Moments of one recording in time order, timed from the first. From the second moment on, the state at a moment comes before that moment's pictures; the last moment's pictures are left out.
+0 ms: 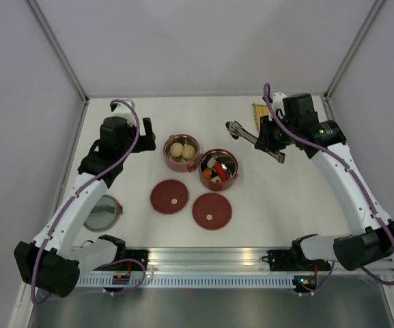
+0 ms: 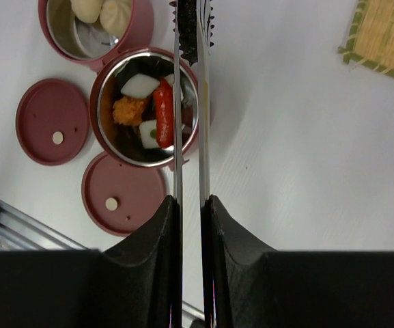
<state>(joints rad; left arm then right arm) -0.31 1.10 1.05 -0.39 -0.17 -0.21 0.31 1.34 1.49 -0.94 -0.21 0.10</state>
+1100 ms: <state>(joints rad) -0.31 1.10 1.05 -0.39 -0.15 -0.21 0.42 1.24 1.29 -1.03 -0.29 0.19</state>
